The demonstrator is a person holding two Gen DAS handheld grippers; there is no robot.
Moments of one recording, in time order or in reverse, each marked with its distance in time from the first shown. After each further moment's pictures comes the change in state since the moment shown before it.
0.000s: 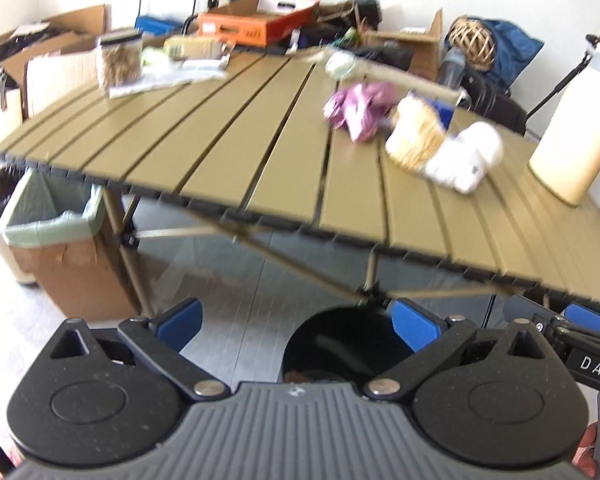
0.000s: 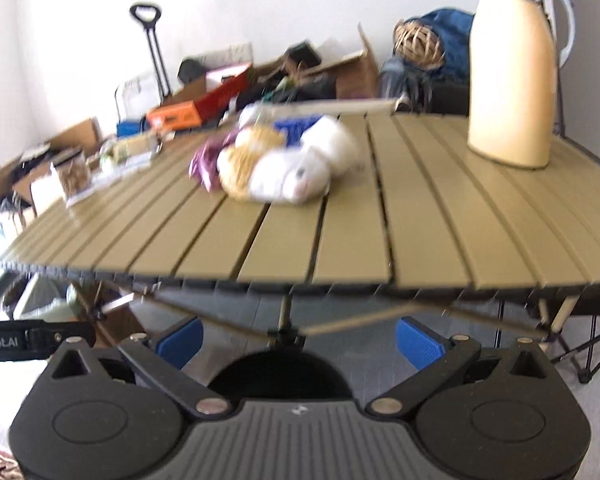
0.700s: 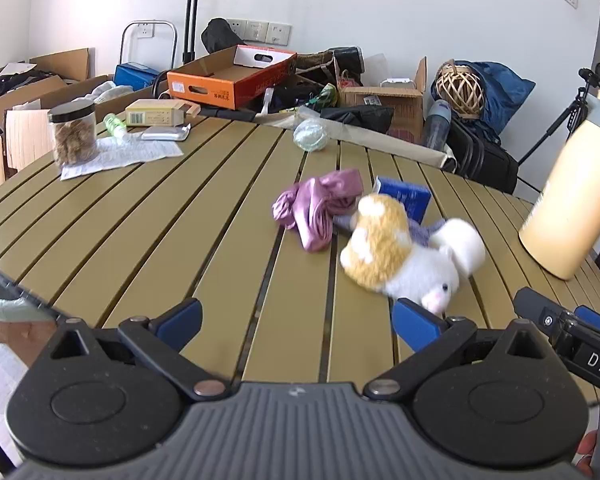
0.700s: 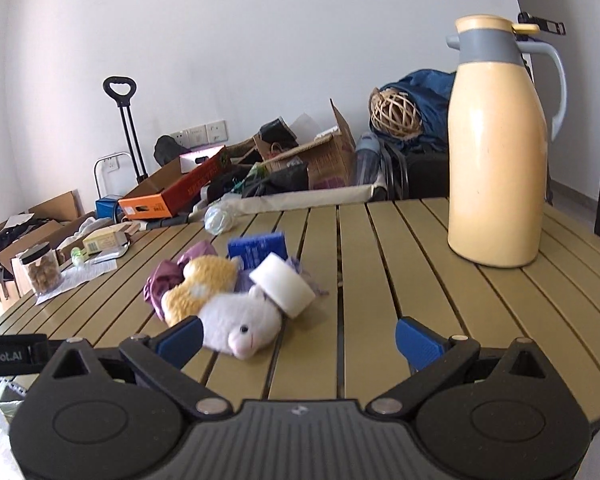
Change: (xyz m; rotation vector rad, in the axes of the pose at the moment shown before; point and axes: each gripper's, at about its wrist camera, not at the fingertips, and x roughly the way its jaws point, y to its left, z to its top) left arm 0.041 -0.053 0.083 0.000 -0.131 -0.015; right arm 0.034 -0.038 0.086 0.028 -0.211 -0.031
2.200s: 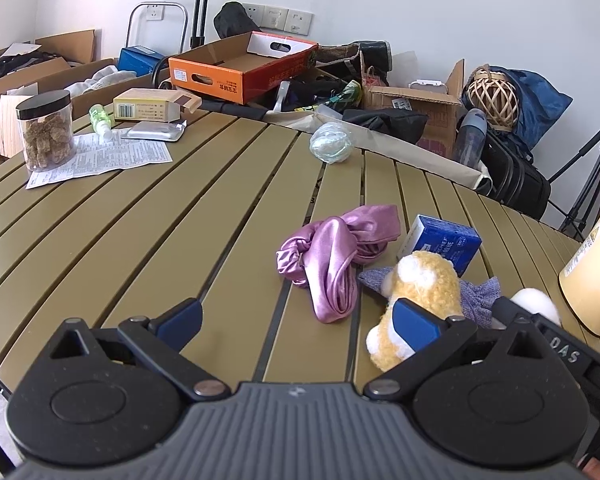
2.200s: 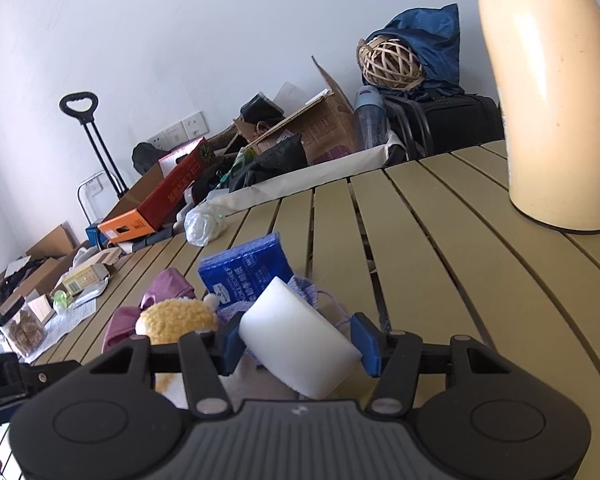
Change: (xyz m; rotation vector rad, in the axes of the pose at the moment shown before) left arm 0.088 0.006 0.047 -0.065 0.029 0.027; right arm 0.136 -0.011 0.016 0.203 0.065 0.057
